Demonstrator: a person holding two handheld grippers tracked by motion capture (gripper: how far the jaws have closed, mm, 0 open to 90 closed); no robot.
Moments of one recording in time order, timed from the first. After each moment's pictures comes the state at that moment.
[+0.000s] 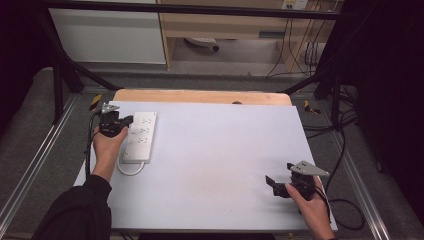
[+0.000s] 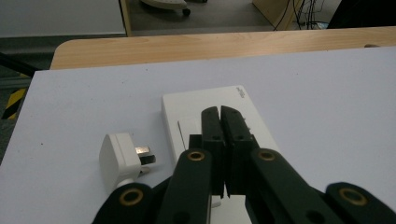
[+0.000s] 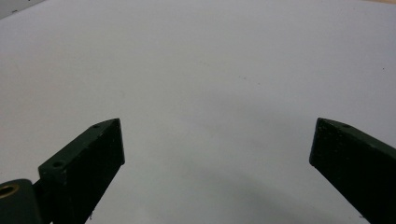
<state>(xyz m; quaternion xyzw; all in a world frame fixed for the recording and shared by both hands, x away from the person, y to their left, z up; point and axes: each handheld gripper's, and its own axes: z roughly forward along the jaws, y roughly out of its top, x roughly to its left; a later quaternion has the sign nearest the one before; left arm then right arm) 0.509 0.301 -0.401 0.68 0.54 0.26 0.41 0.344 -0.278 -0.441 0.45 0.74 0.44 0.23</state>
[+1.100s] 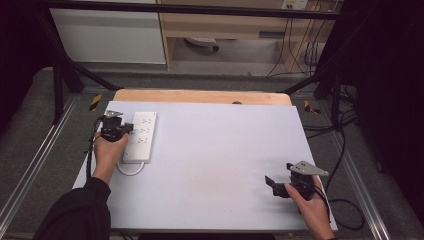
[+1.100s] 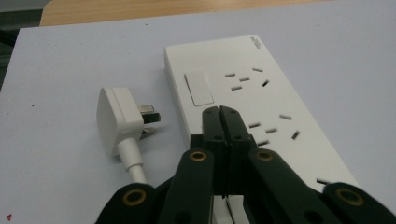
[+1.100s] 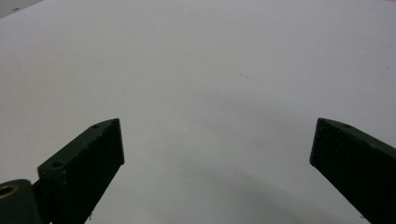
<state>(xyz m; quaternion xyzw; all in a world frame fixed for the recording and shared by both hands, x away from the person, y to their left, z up) 0.509 0.303 -0.425 0.72 0.55 0.24 0.36 0.345 -0.277 -0.442 0.45 0.75 0.44 0.23</state>
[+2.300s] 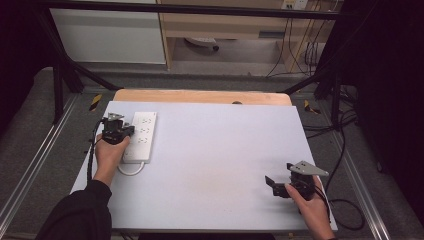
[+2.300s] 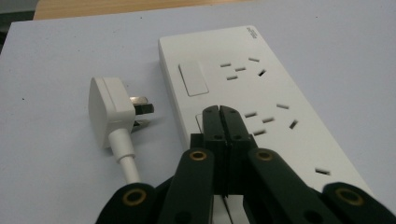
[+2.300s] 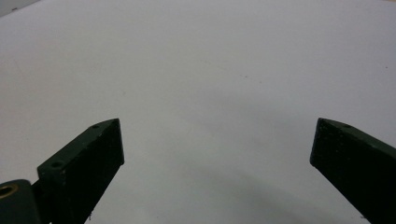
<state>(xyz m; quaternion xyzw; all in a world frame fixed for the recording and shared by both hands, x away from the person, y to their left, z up) 0.504 0.301 -0.431 0.72 0.54 0.24 0.36 0.345 -0.277 -0.442 0.45 0.75 0.43 0.23</state>
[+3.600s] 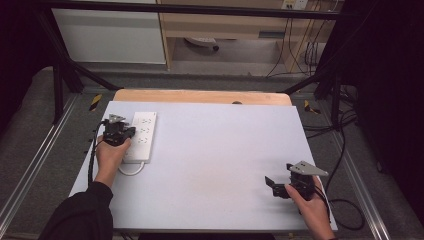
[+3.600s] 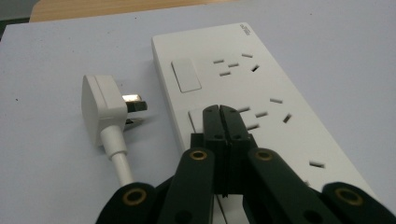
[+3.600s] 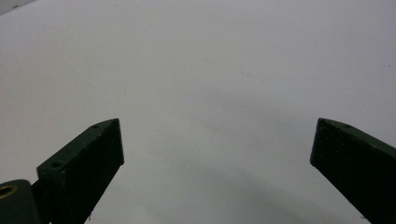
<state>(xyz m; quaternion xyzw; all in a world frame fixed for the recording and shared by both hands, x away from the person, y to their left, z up) 0.500 0.299 -0.435 0.72 0.53 0.25 0.37 0.344 -0.277 -0.443 0.45 0.75 0.43 0.23</state>
